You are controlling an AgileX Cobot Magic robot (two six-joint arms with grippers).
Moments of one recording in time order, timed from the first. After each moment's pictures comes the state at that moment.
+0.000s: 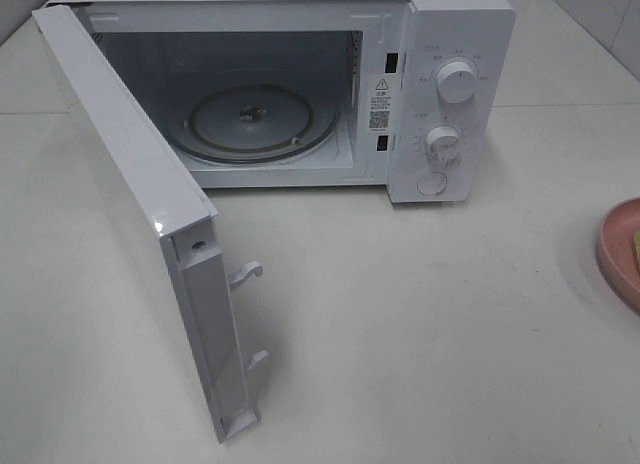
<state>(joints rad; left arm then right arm) 0.05 -0.01 -0.50 -0.05 1.04 0.02 0.10 0.00 -0.51 -0.09 1.05 0.08</state>
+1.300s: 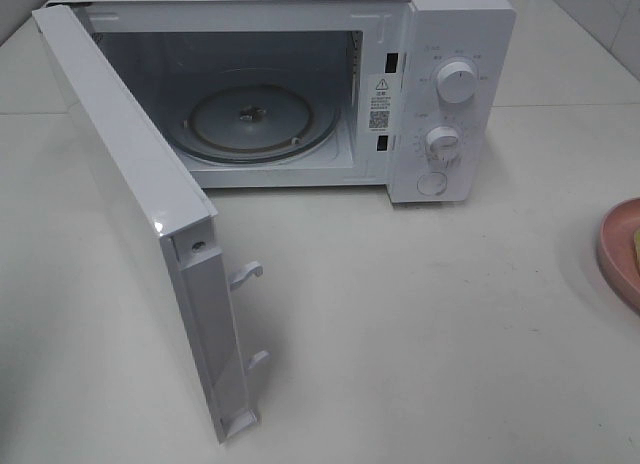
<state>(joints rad) 0.05 0.43 -0.45 -0.09 0.60 0.02 0.10 0.00 -0.51 -0.09 1.05 0.08</state>
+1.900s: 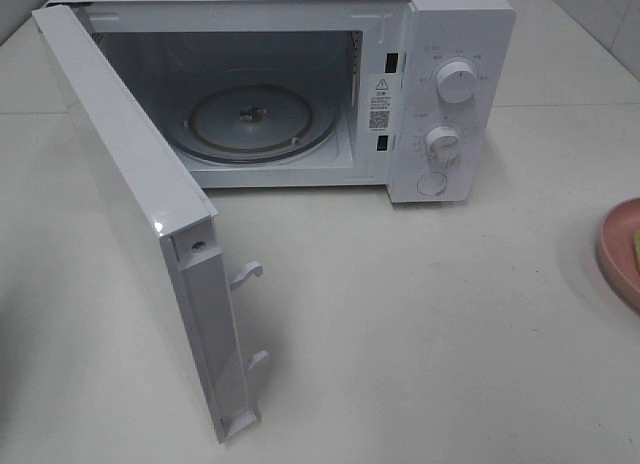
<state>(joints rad) 0.05 0.74 -0.26 -0.07 -0.11 0.02 0.10 0.00 -0.51 -0.09 1.05 0.08</state>
